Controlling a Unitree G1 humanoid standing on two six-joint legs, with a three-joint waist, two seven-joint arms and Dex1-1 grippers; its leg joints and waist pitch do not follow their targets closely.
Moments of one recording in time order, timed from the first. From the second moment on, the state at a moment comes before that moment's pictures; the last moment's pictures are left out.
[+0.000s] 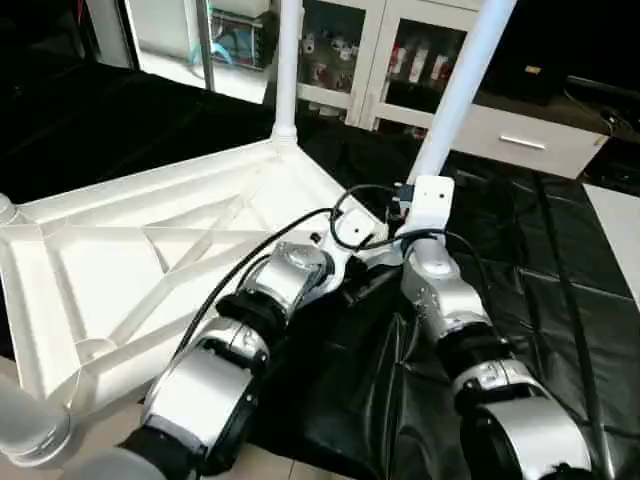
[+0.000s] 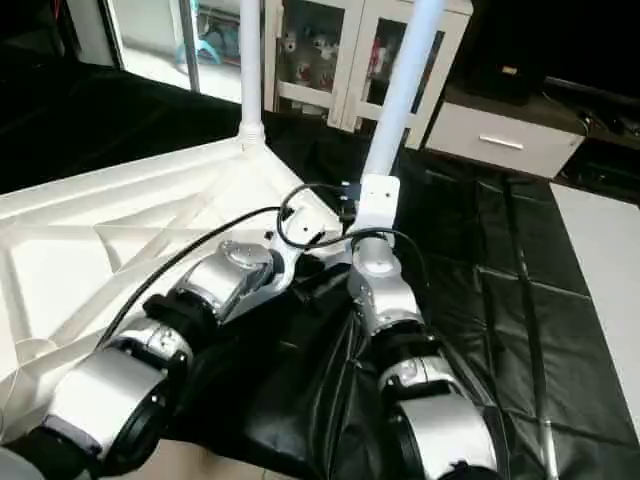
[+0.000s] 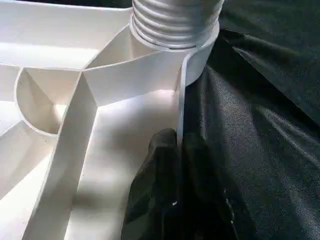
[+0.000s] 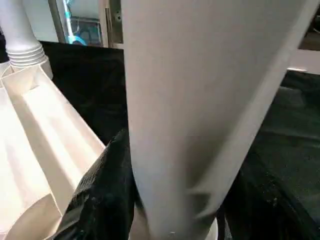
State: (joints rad) left arm -0.95 -0.03 -0.21 1.07 0.11 0.33 -0.52; right arm -0.73 0.03 -0.06 0.86 0.12 0.01 -0.20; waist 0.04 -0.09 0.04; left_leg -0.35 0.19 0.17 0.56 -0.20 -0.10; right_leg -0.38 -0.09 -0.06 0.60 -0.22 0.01
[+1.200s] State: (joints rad) left arm -0.68 0.31 -0.34 0.60 0.07 0.15 -1.14; right arm -0.10 -0.53 0.04 -0.01 0.39 0.36 0.76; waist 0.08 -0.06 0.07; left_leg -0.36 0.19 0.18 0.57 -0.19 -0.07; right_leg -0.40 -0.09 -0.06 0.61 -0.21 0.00
